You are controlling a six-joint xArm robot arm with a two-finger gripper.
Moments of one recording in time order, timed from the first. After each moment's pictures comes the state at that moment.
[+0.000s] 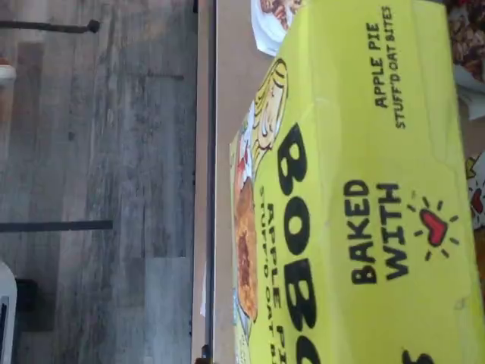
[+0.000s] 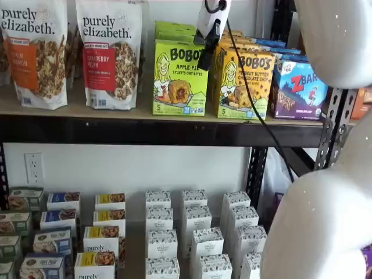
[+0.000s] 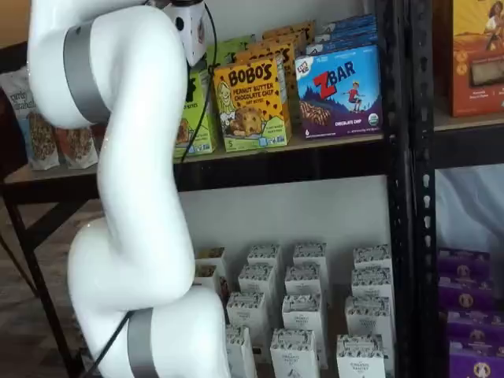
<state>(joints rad) 0.18 -0.13 -1.57 0.21 1.52 -1.36</state>
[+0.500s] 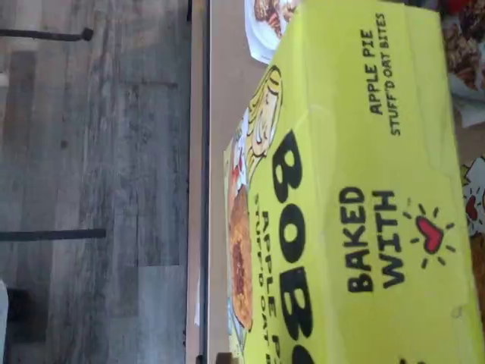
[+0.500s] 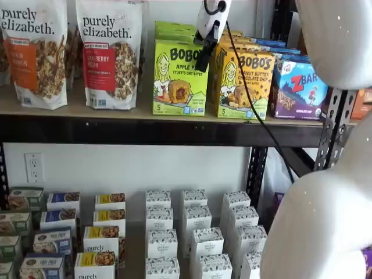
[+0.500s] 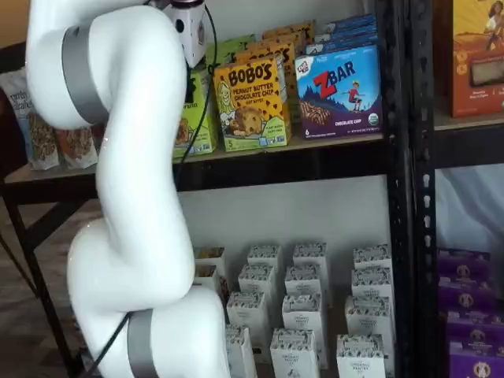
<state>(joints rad) 0.18 -0.14 -1.54 0.23 1.49 -1.36</state>
